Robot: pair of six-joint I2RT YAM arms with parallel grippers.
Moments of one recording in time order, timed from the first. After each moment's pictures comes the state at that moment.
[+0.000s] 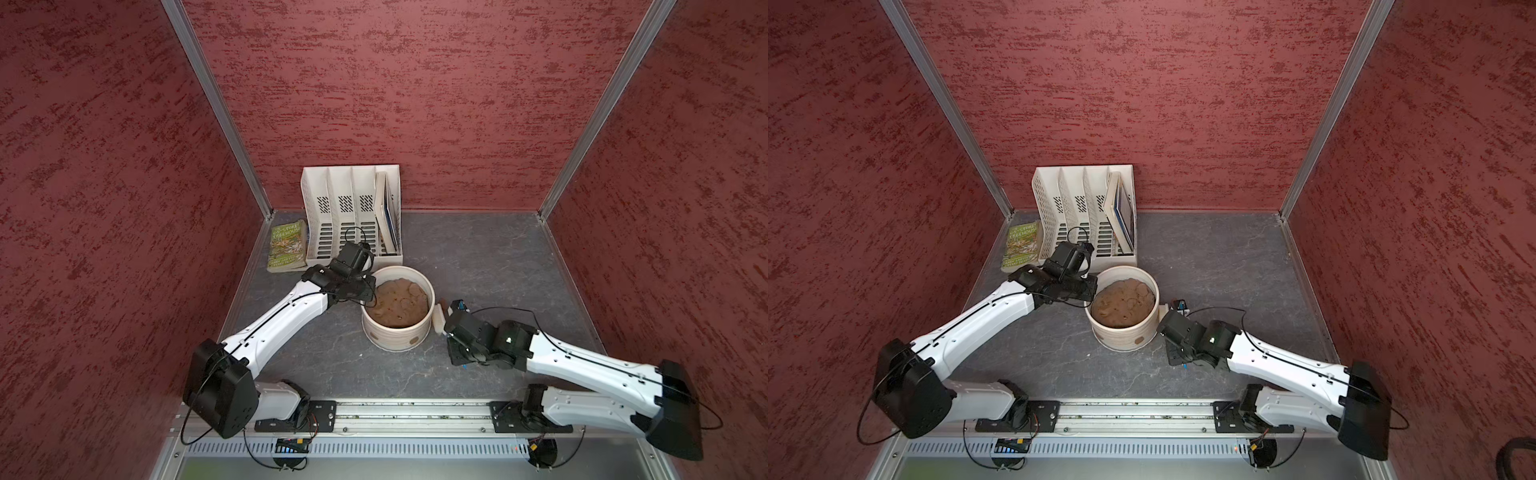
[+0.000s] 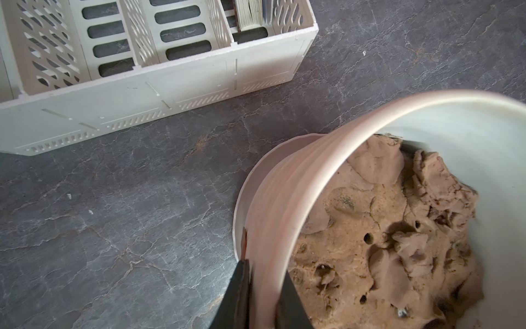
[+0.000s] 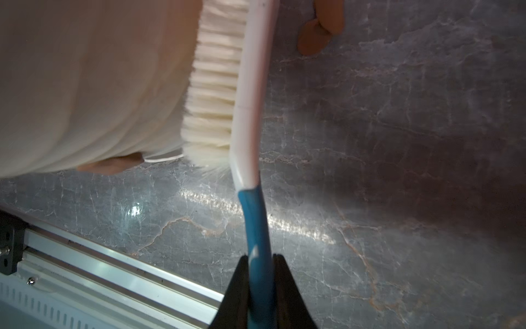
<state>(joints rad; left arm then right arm) -0.54 1.34 1.09 -0.74 -0.01 -0.30 1.00 1.13 0.79 -0.83 0.12 0.79</state>
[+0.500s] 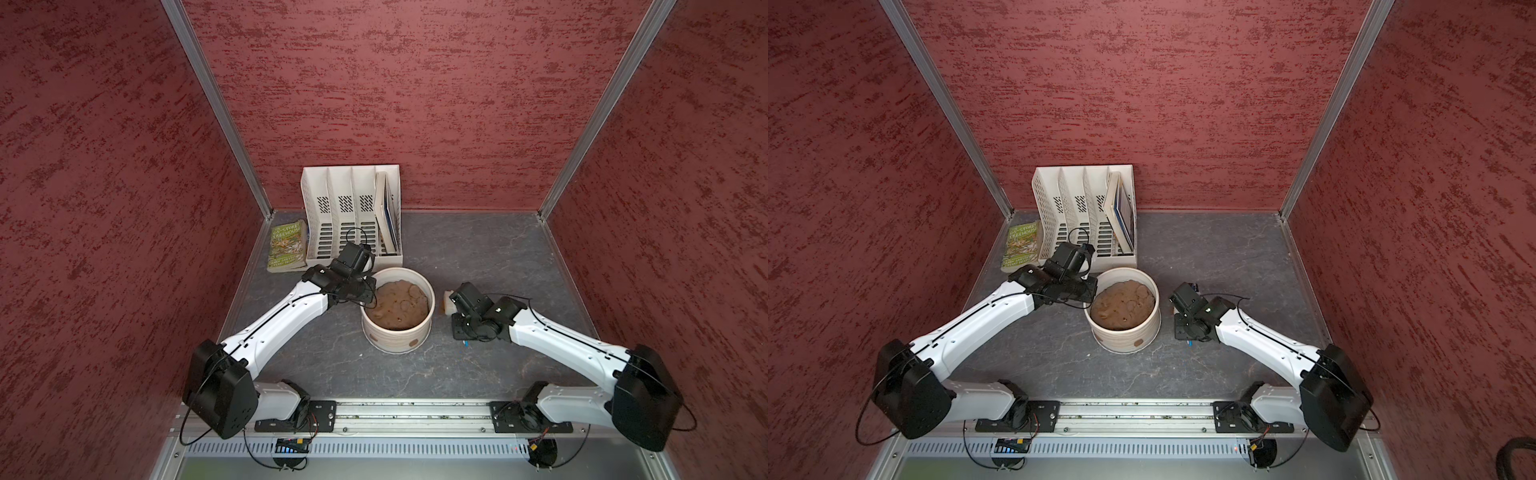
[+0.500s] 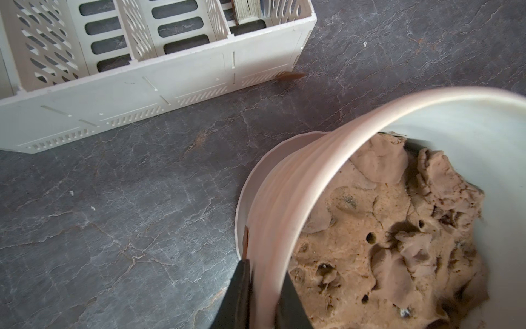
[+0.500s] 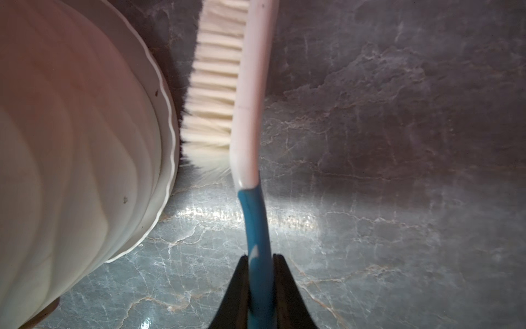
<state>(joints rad) -0.53 1.34 1.09 -0.77 -0.02 -0.29 0.73 1.27 0.81 -0.77 0.07 0.70</state>
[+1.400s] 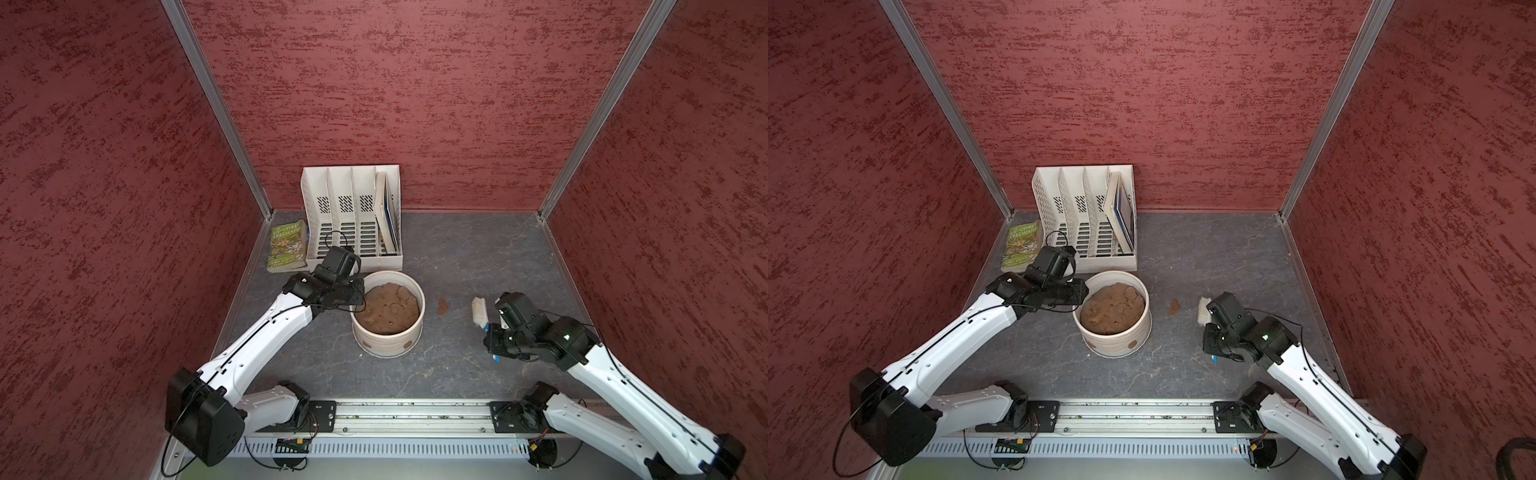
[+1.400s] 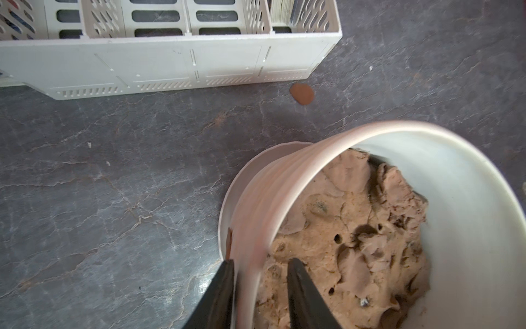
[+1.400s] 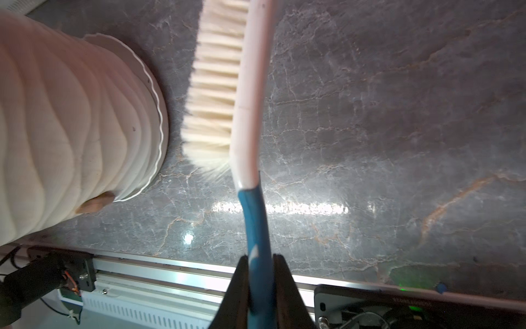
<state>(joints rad) -0.49 1.20 1.04 -0.81 0.00 -0.44 0.65 0.82 0.82 -1.13 -0.04 0.80</state>
